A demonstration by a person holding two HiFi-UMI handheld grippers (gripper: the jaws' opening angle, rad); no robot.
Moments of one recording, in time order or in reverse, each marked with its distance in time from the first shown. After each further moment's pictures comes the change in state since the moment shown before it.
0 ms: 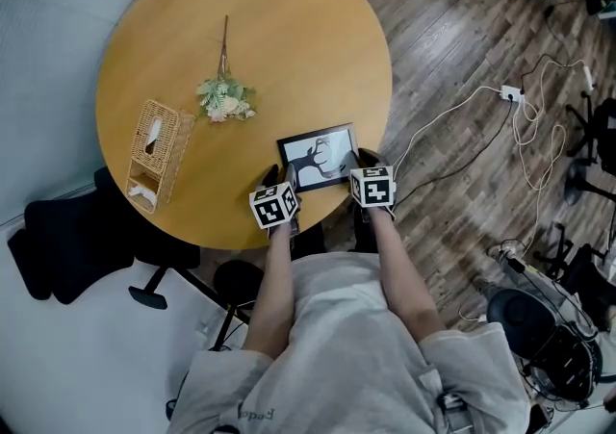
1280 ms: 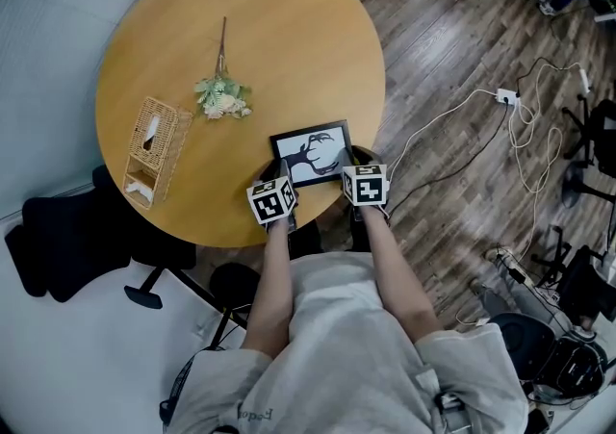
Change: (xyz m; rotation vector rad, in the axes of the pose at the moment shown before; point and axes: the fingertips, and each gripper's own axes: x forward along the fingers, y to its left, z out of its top) left arm -0.010 -0.010 0.012 0.022 -0.030 0.040; right arm -0.016 0.008 0.013 0.006 -0.045 -0.010
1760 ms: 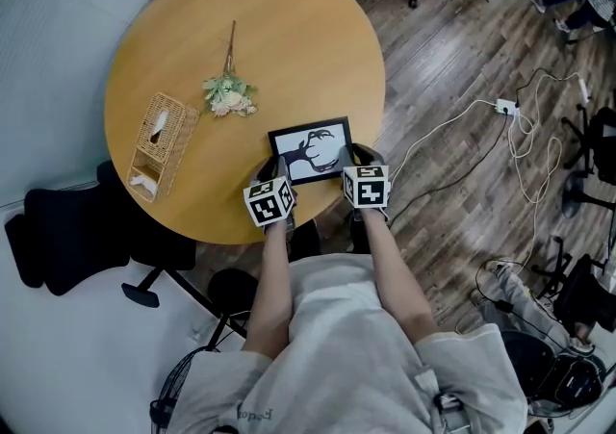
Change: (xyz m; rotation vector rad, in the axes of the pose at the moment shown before) left arm -0.037 -0.008 0.026 0.018 -0.119 -0.005; right arm -0.032 0.011 0.026 -0.030 -0.113 0.013
